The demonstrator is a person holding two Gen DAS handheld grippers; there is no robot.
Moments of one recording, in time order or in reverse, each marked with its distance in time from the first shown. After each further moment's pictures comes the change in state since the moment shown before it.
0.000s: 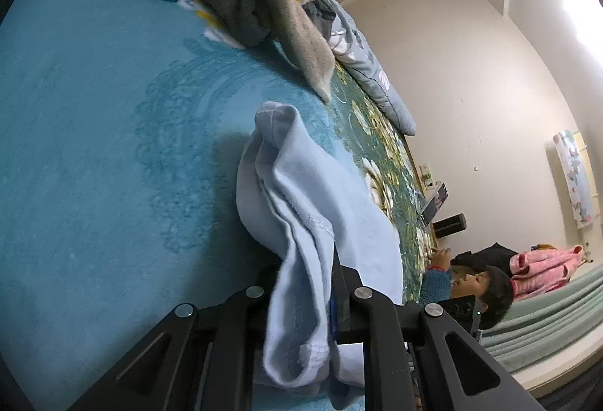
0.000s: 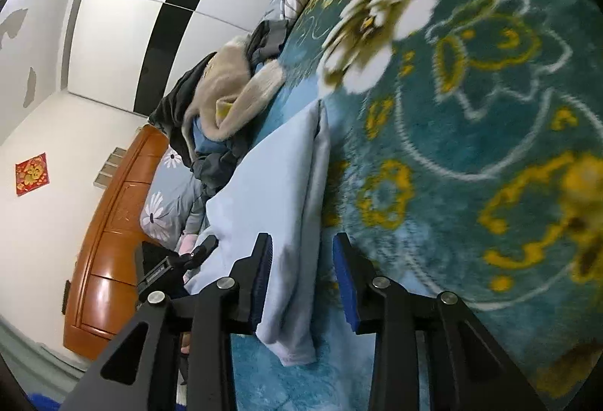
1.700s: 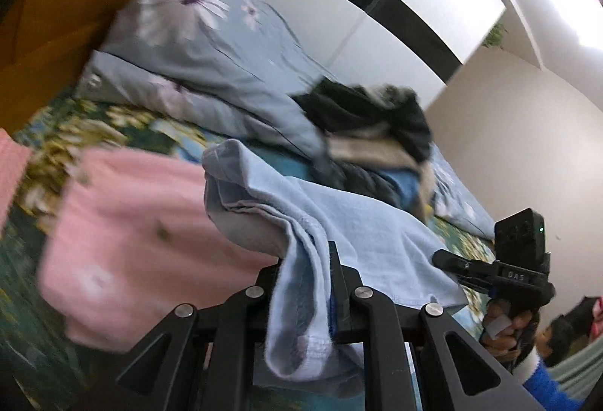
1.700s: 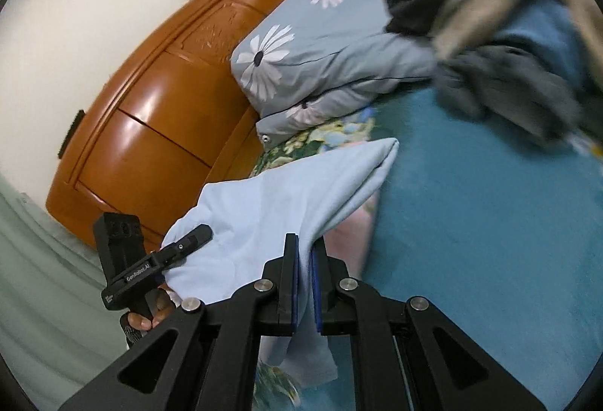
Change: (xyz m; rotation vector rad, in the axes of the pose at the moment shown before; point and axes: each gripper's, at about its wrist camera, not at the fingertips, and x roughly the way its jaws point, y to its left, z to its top) left arm -0.417 0.092 0.060 0.114 -0.498 0.448; right arm 0.318 0.391 -0.116 -0.586 0.494 0.203
